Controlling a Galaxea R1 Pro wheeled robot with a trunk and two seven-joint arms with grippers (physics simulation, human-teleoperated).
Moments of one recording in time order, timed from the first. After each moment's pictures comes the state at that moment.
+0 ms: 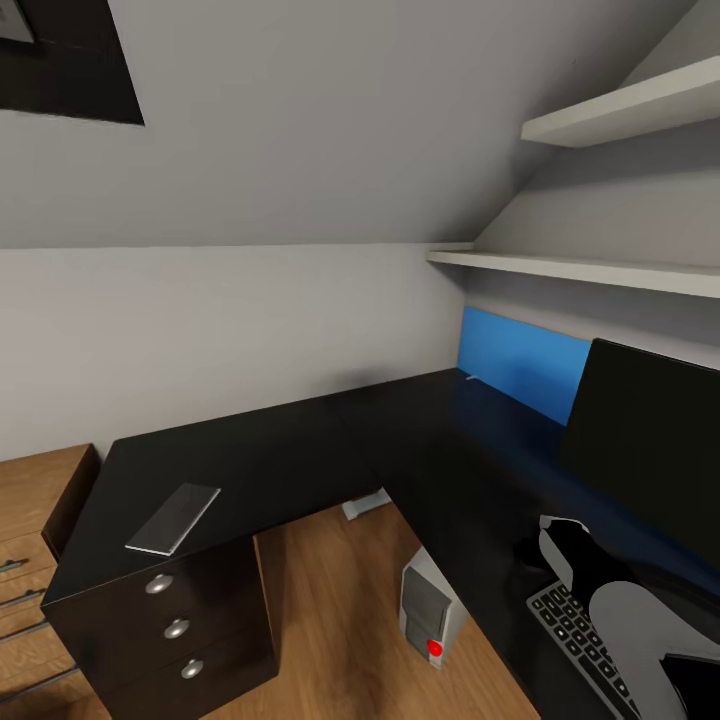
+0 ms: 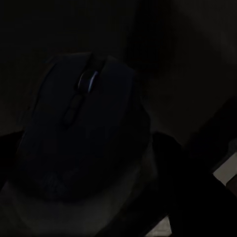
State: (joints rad) left arm -0.16 -0.01 0.03 -0.02 0.31 -0.69 0.08; right arm -0.80 -0.18 -0.08 -0.39 -0.10 0.58 -0.17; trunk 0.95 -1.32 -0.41
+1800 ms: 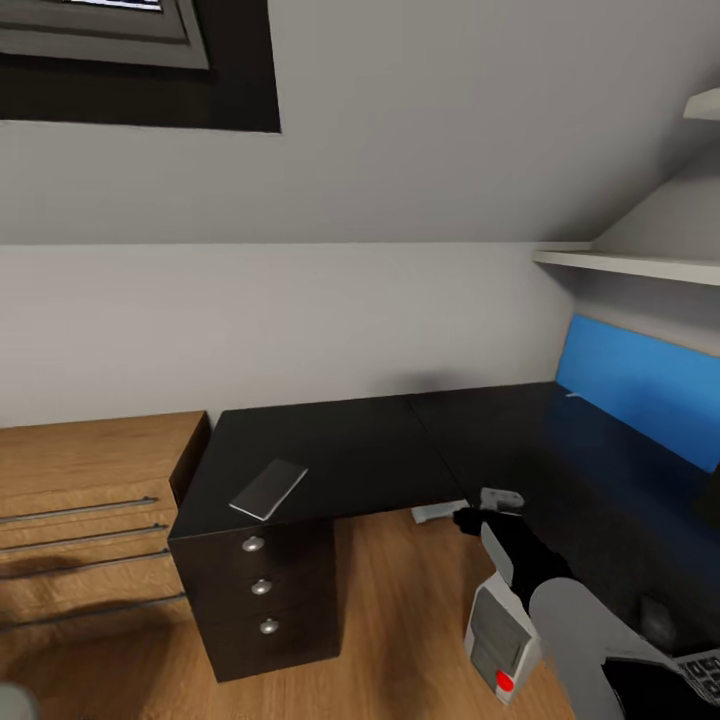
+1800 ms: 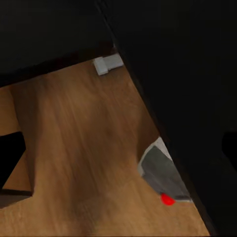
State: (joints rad) left arm -0.16 -0.01 0.03 -0.02 0.31 -0.69 0.08; right arm -0.79 0.01 -0.09 -0.46 -0.05 0.35 -0.16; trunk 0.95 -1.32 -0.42
